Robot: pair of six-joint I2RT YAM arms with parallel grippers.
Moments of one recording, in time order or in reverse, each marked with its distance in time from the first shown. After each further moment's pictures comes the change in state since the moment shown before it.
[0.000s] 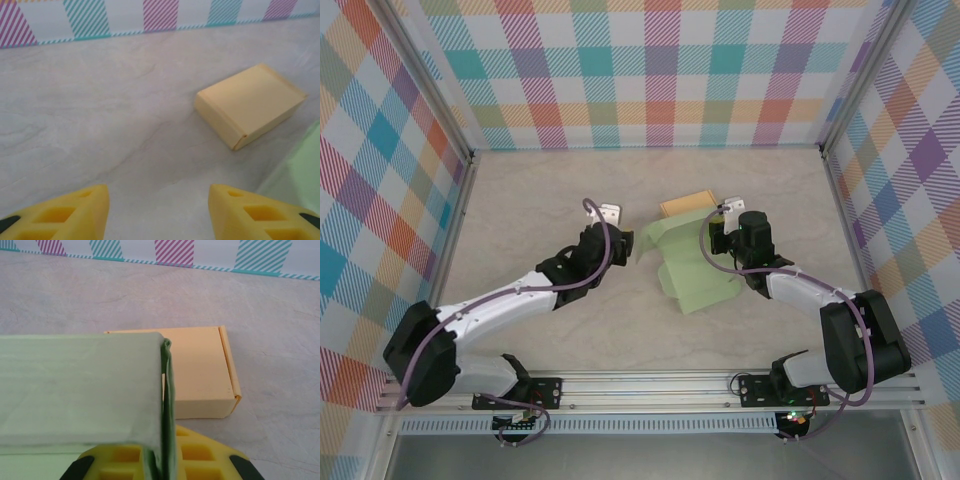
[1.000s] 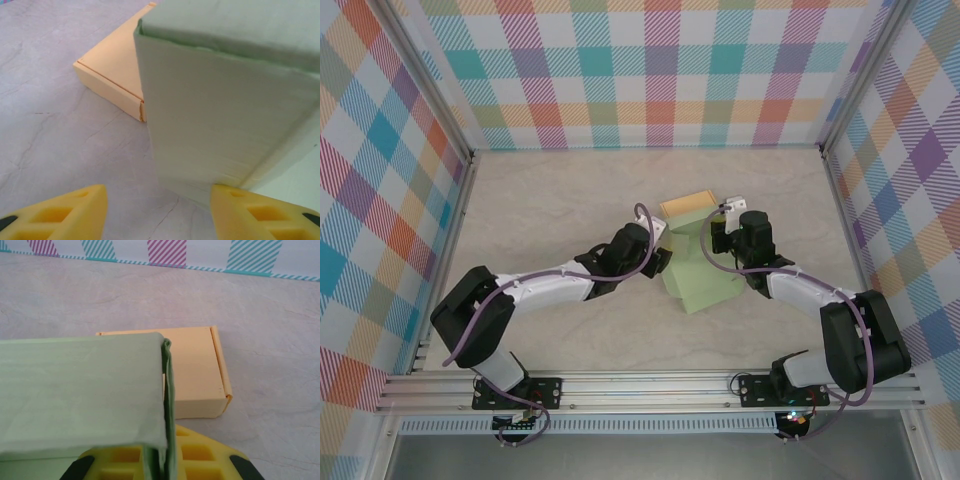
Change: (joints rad) left arm -0.042 0.283 0.079 0.179 0.331 0.183; right arm -0.005 0.000 0.000 0.000 0.018 0.000
